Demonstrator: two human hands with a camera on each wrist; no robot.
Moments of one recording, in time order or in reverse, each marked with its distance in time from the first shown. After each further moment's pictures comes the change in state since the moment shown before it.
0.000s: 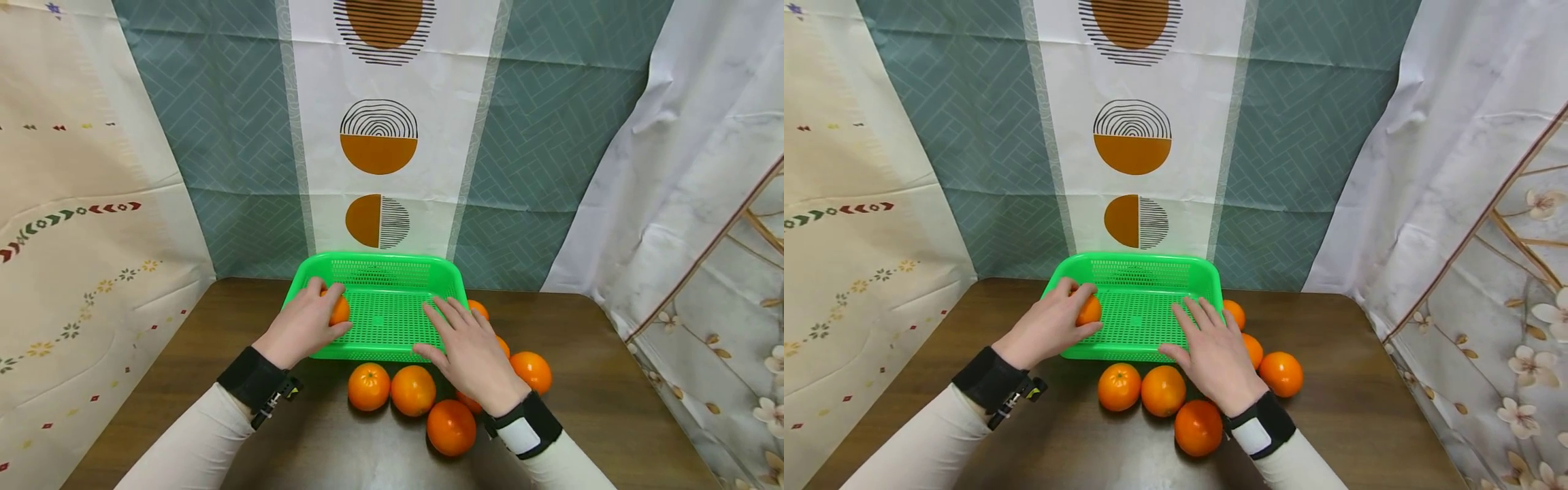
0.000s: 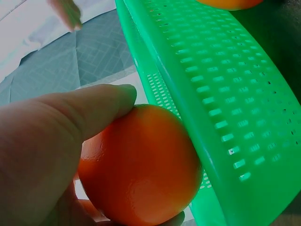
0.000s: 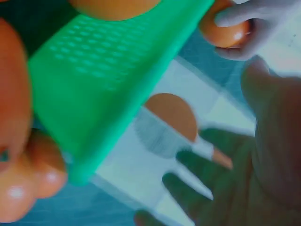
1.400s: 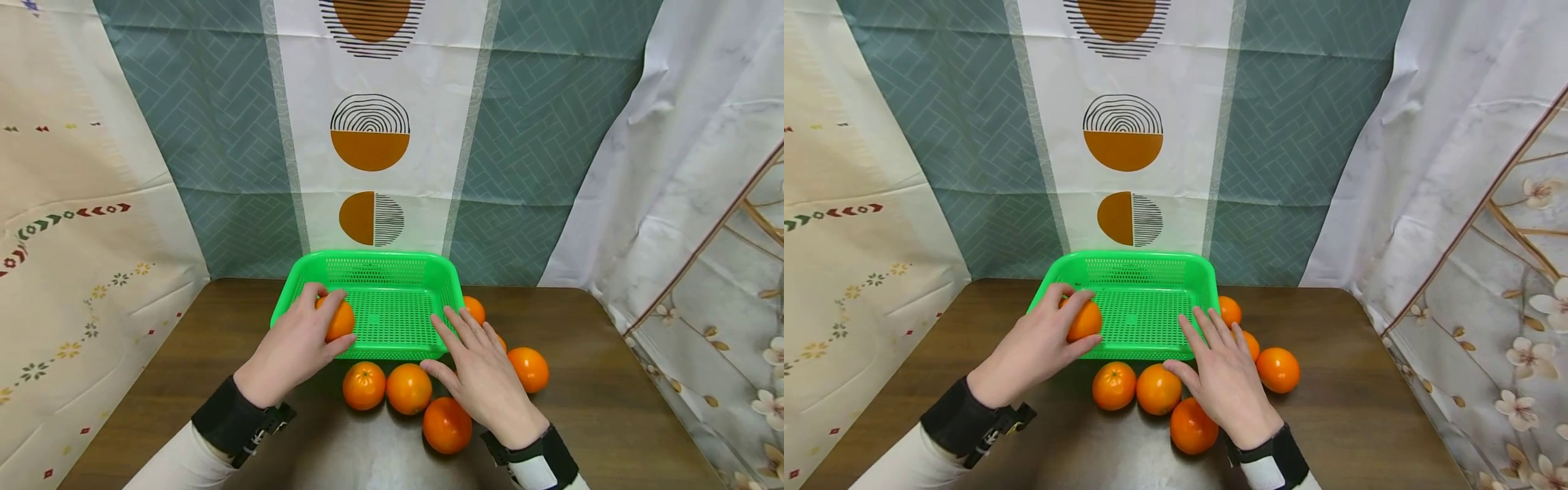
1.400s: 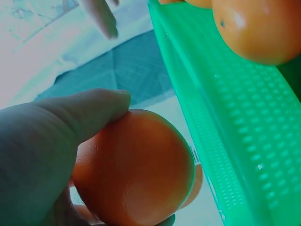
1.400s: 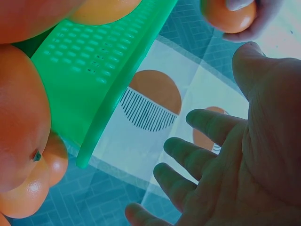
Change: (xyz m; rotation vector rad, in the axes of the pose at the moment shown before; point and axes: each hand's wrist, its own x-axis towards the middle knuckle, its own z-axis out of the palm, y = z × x) left_hand -0.027 0.037 -0.010 -0.027 0.140 0.071; right_hand -0.036 -0.005 -0.004 0.098 -0.055 0.102
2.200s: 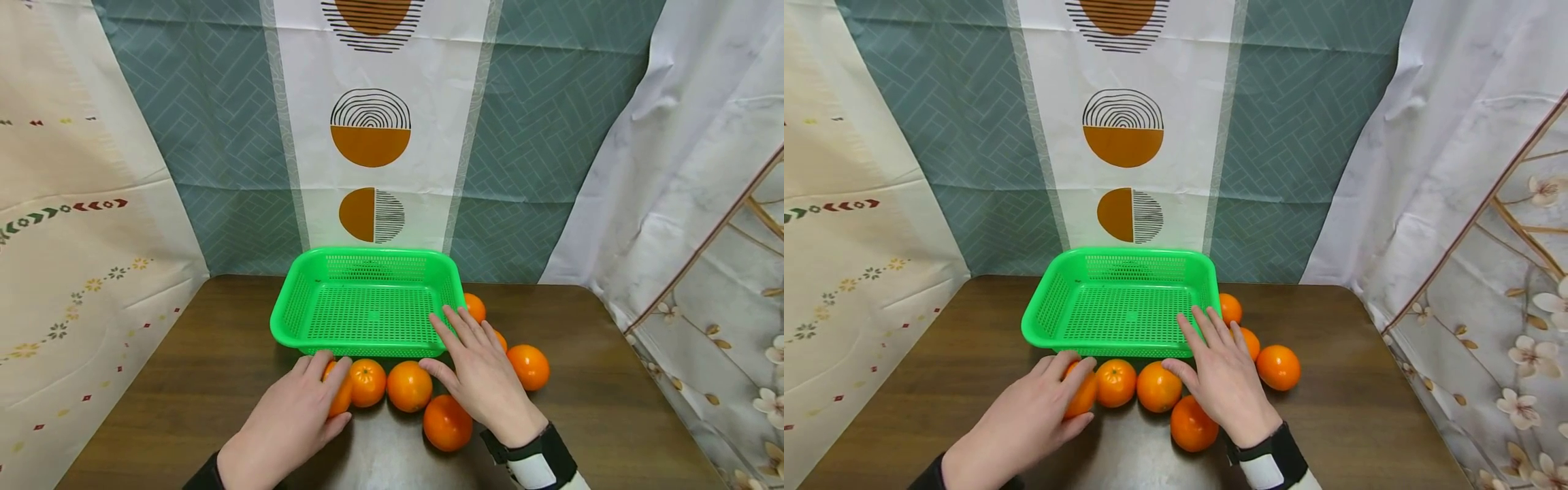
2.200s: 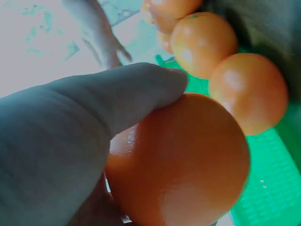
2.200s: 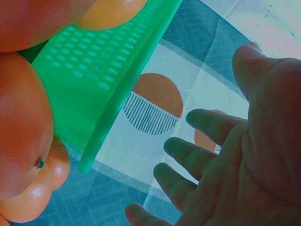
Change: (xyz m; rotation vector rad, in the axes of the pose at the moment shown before) left_hand -0.072 0.038 0.010 0.216 -0.114 0.129; right_hand 0.001 0.000 0.004 0.003 -0.003 -0.007
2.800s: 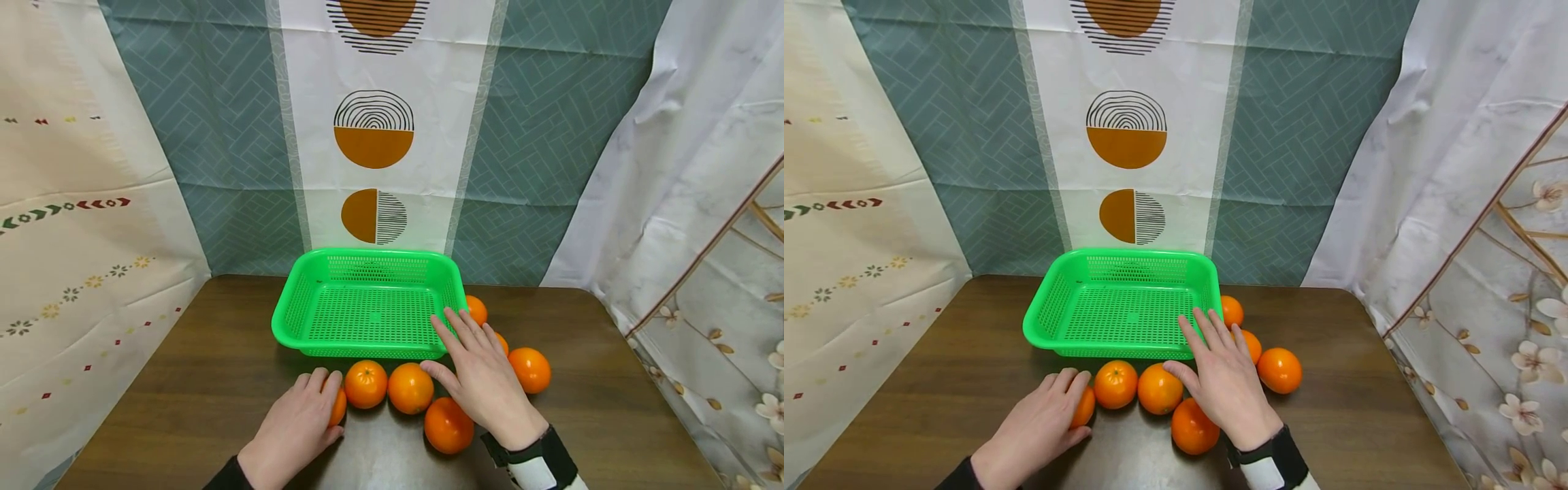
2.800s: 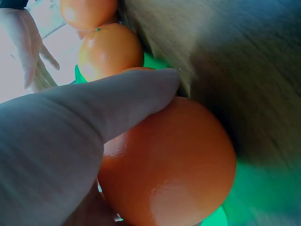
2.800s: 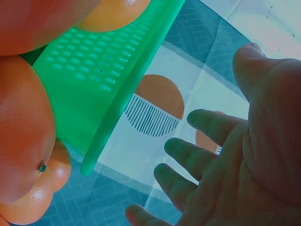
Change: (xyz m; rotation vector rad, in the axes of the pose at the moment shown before) left_hand -0.015 -0.010 0.053 -0.060 -0.189 -0.148; right_hand 0.000 0.000 0.003 -0.007 0.017 -0.010
